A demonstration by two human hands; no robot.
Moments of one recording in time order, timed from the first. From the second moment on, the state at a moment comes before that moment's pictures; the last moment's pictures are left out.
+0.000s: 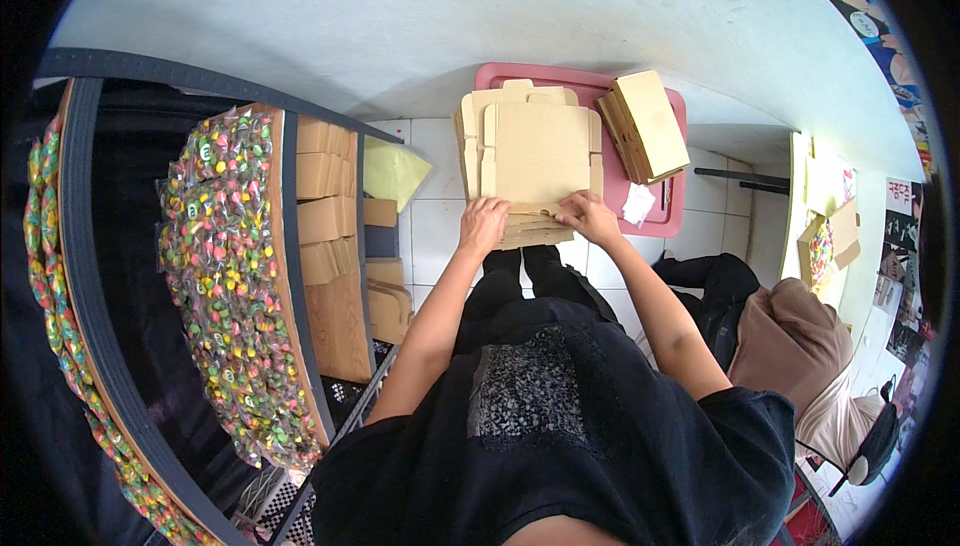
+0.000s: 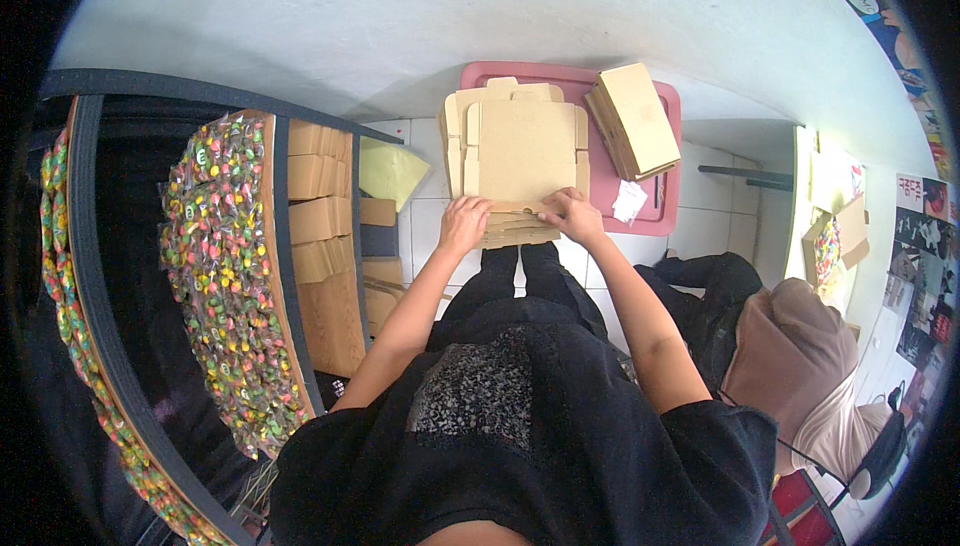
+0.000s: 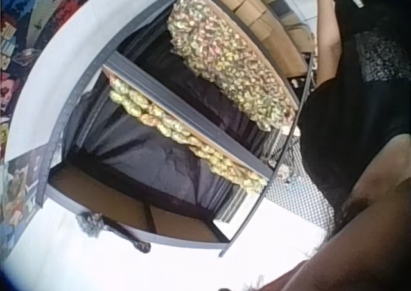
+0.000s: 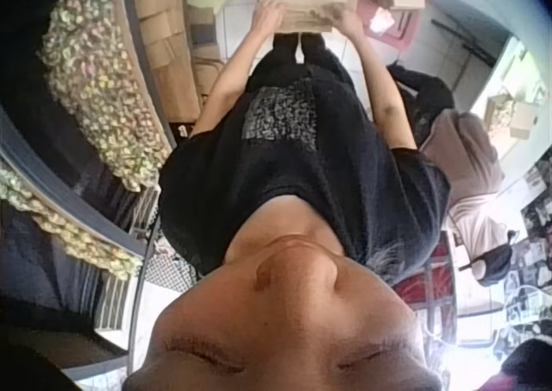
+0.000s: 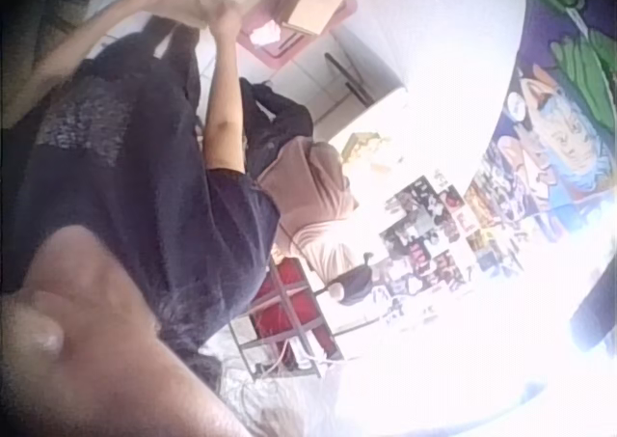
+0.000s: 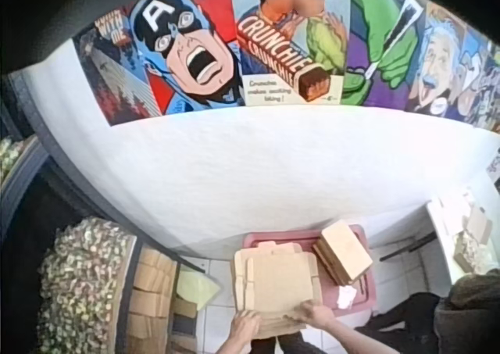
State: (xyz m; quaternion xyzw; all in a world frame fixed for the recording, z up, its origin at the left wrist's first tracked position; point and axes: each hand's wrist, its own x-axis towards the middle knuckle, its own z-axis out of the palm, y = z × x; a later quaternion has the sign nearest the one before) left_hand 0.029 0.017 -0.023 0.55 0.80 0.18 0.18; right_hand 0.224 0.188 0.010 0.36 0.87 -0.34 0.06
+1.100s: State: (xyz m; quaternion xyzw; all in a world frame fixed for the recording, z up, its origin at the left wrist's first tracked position) left_hand 0.019 0.015 0.007 0.49 0.84 0.13 0.18; right_hand 0.269 0.206 -0.044 0.44 0.65 -0.60 -0.15
